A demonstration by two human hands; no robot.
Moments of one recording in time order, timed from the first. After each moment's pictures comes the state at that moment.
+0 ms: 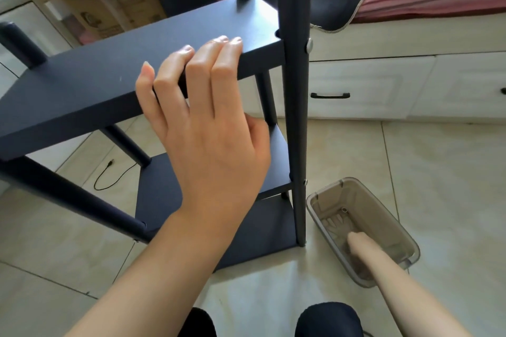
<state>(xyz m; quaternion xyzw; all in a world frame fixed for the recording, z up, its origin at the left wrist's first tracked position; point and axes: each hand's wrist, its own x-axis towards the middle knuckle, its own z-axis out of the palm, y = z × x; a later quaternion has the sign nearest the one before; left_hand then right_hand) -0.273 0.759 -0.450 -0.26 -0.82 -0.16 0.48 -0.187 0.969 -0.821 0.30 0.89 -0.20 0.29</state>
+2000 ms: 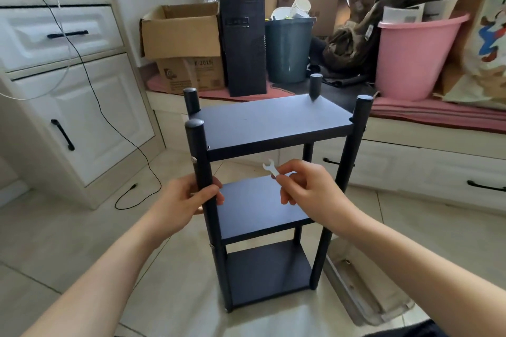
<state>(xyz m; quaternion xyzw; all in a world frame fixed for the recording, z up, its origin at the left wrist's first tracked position) -0.332 0.539 -0.459 -0.21 -0.80 -0.55 -0.12 -0.231 0.778 -0.435 0.04 0.86 -0.50 -0.13</state>
